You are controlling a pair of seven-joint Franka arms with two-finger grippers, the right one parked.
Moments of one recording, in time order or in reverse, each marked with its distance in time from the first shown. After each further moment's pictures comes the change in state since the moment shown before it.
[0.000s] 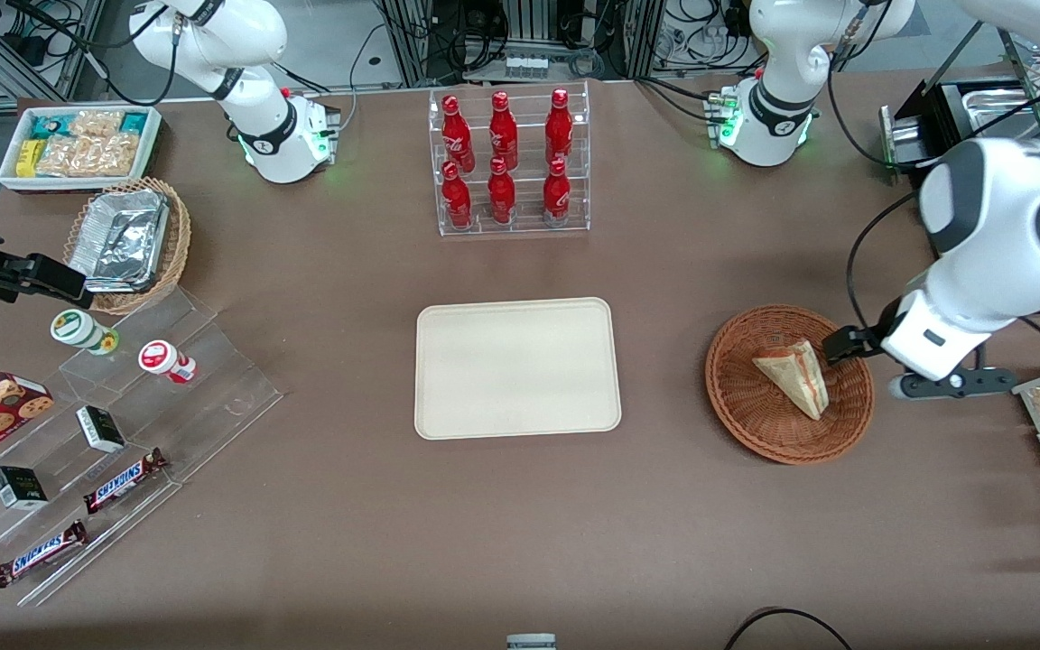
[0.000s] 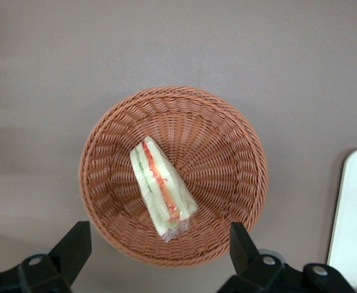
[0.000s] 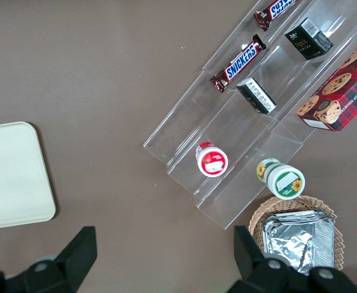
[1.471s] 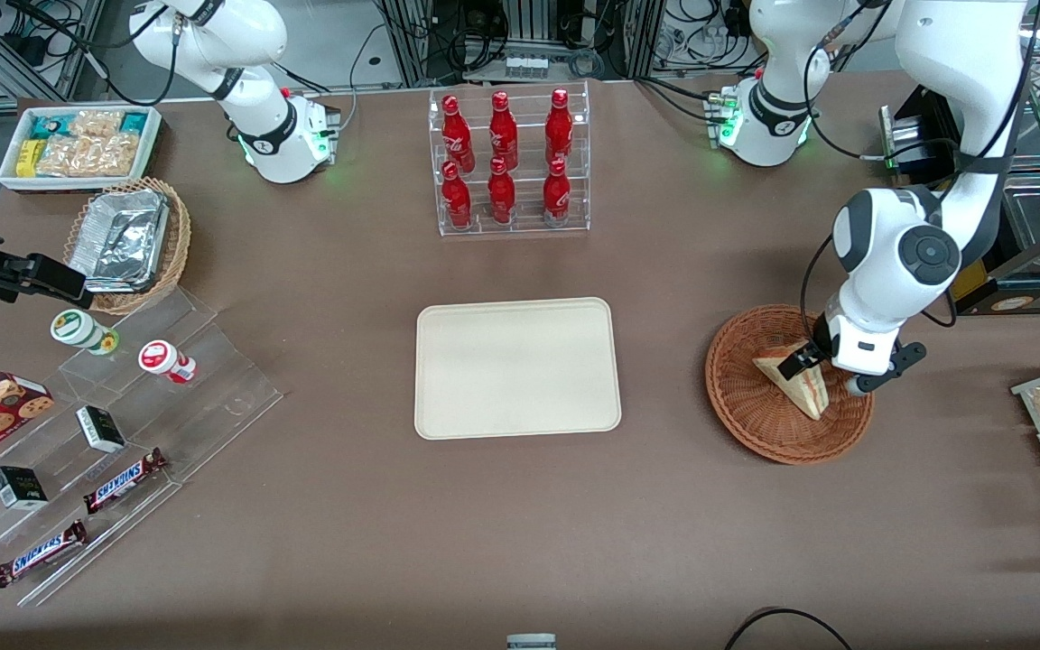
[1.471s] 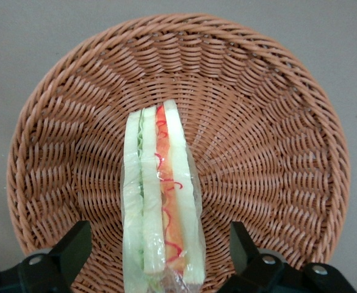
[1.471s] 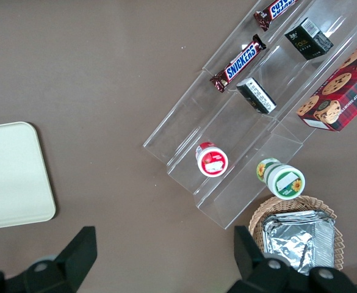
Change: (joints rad) arm -0.008 0.062 0.015 -0.376 0.001 0.489 -0.403
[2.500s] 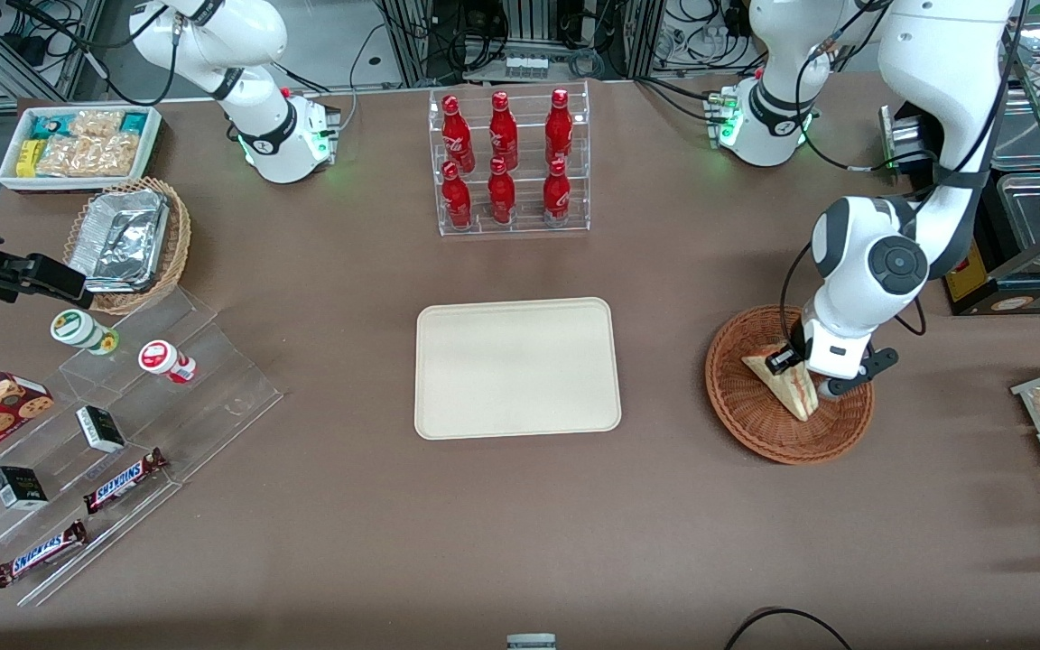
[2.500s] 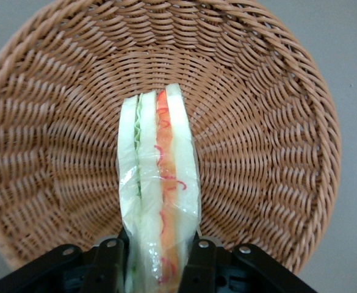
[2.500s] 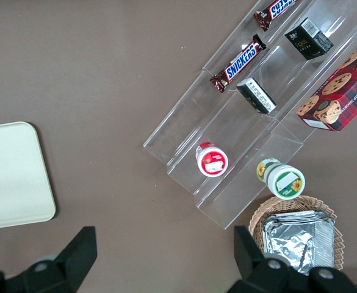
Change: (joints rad) arm -0.045 -0.001 -0.005 0.018 0.017 -0.056 -0.005
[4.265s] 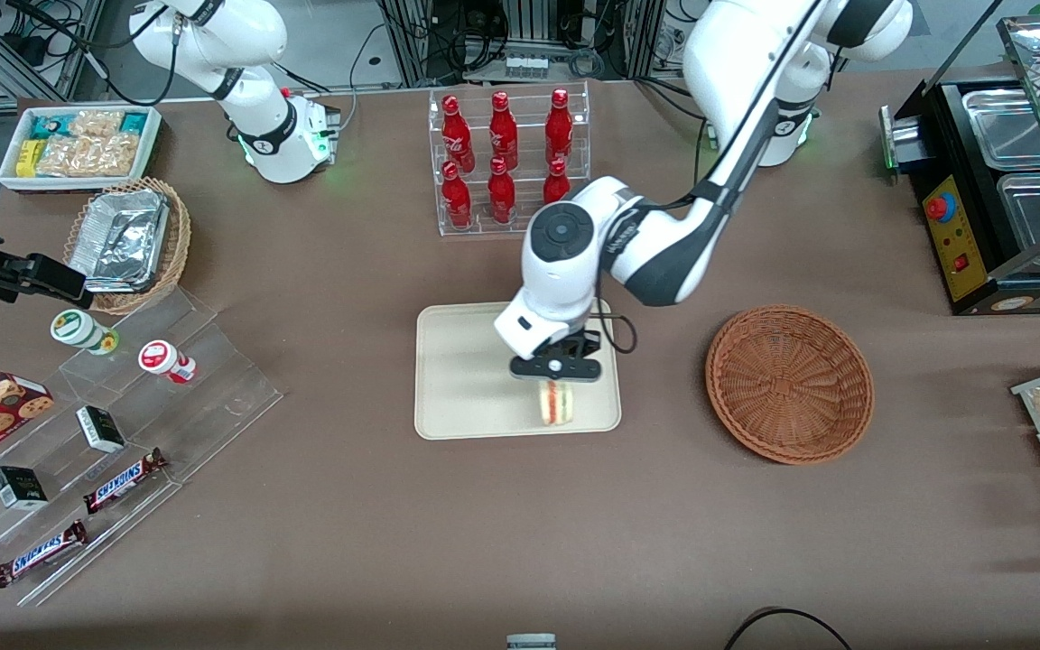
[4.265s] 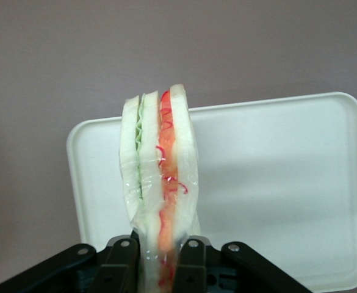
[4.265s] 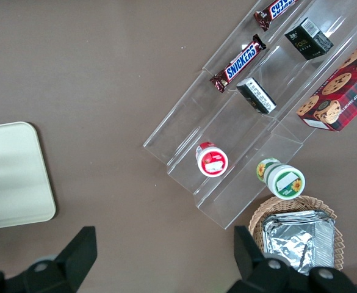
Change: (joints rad) arm -0.575 0.398 -0.047 0.776 0.085 -0.313 -0.086
